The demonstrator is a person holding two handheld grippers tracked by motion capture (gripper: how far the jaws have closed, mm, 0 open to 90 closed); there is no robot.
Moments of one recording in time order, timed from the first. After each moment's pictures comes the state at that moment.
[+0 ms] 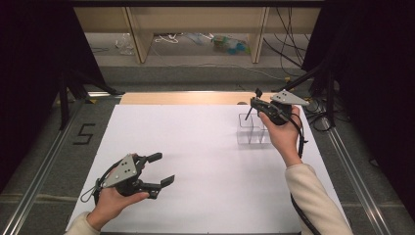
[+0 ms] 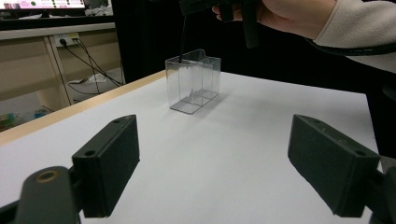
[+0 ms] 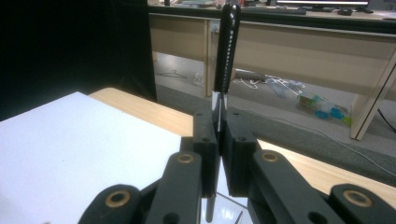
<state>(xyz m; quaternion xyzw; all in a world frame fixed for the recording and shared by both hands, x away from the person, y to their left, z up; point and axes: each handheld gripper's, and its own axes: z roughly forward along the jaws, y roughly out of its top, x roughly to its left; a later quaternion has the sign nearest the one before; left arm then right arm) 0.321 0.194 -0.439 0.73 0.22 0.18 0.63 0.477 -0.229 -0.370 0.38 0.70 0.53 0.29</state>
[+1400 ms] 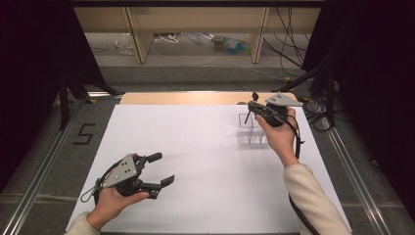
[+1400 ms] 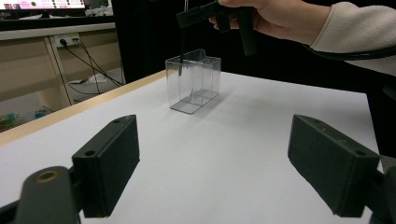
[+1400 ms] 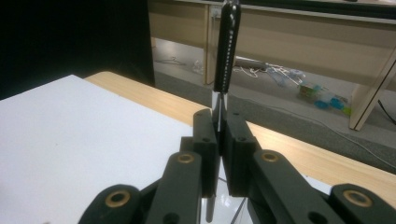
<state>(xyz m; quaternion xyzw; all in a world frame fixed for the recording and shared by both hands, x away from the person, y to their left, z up) 0.321 0.193 -0.439 0.73 0.22 0.18 0.63 0.483 -0.225 -0.383 0.38 0.72 0.51 0.29</state>
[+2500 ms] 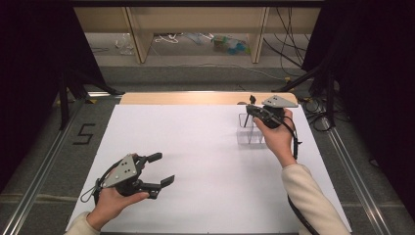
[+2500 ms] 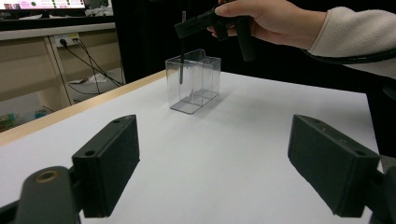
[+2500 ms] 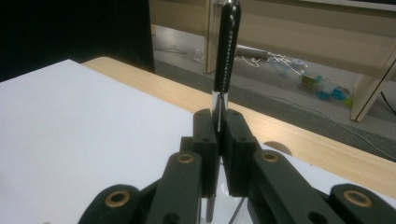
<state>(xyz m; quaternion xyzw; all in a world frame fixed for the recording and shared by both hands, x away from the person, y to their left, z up) 0.321 0.193 -0.439 0.73 0.22 0.18 0.63 0.487 -0.220 -0.395 0.39 0.73 0.49 0.28</state>
